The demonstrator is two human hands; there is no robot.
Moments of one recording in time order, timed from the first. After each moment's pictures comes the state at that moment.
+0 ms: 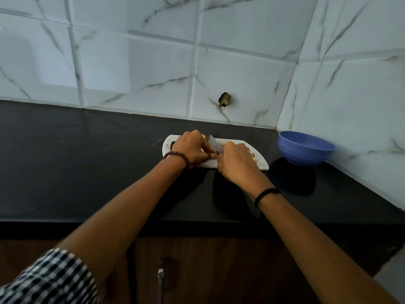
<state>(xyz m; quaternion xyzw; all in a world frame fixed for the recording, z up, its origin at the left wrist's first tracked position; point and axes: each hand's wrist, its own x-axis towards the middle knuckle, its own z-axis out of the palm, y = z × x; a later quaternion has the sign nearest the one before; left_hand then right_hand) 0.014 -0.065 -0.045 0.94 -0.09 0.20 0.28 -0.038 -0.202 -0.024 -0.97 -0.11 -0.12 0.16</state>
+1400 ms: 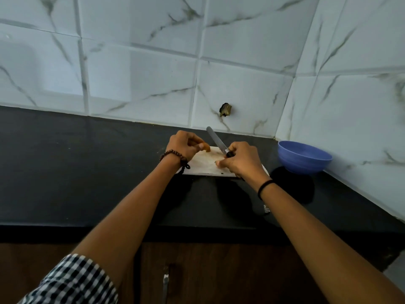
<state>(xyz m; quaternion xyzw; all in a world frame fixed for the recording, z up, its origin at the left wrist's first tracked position) 0.025 -0.038 -0.040 0.85 -0.04 0.23 0.47 -0.001 -0.210 -0.021 -0.93 -0.07 -0.13 0.34</state>
